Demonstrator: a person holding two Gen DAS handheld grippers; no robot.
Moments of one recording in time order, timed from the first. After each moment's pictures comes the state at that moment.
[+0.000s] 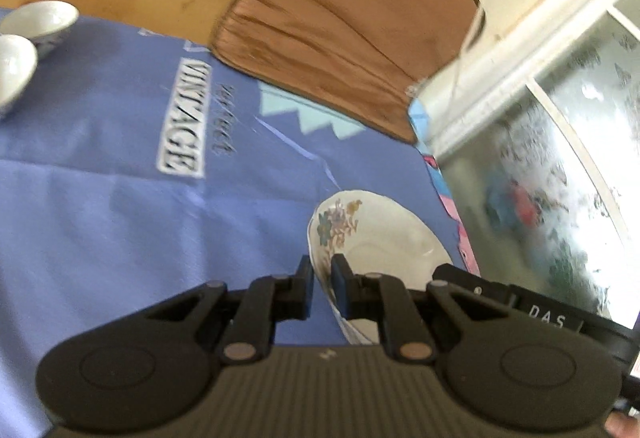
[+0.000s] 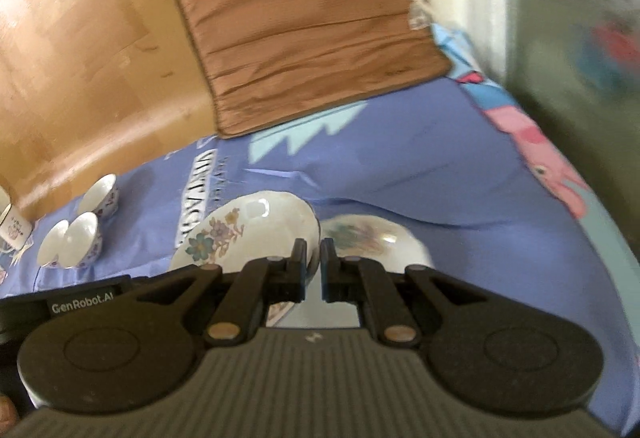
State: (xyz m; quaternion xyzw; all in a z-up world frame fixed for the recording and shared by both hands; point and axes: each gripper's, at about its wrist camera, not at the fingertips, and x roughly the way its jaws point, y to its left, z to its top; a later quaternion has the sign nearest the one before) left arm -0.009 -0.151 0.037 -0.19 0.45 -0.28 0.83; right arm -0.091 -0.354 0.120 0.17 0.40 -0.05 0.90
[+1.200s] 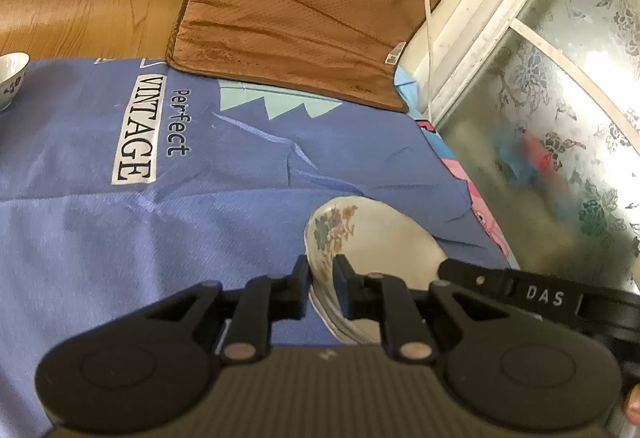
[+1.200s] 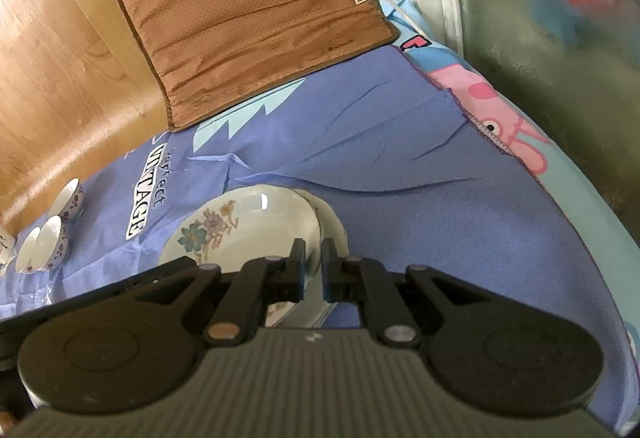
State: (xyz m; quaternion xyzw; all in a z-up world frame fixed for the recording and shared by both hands) left arm -0.024 -0.199 0.028 -0.09 0.43 -0.28 0.85; right arm -0.109 -0.395 0.091 0.20 0.41 -0.08 0.89
